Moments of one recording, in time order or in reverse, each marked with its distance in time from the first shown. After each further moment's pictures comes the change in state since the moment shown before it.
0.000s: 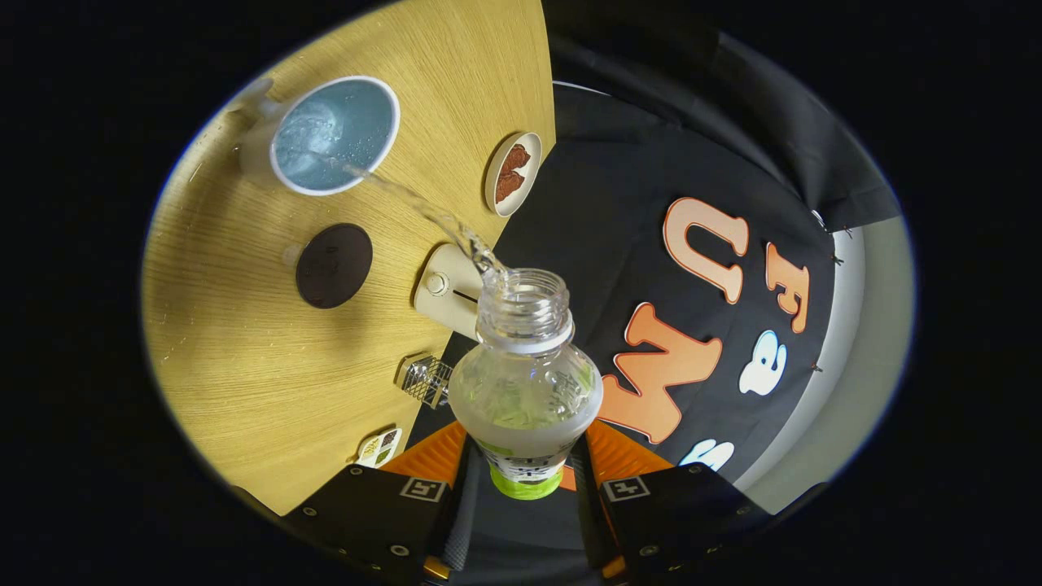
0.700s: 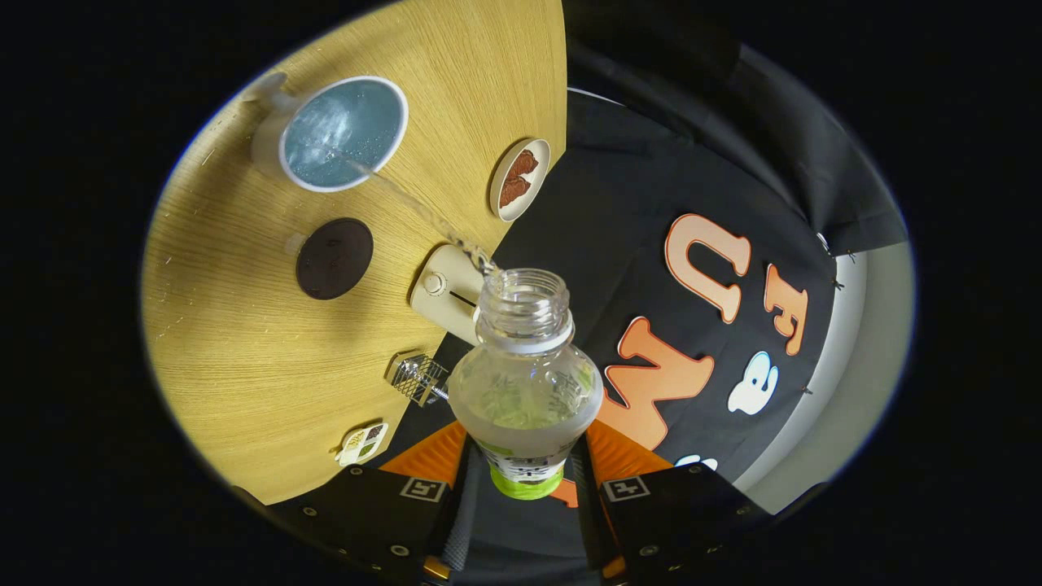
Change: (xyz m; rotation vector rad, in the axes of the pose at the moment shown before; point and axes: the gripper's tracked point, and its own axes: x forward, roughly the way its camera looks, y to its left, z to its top) arm -0.002 -0.011 0.007 -0.077 -0.028 -0.002
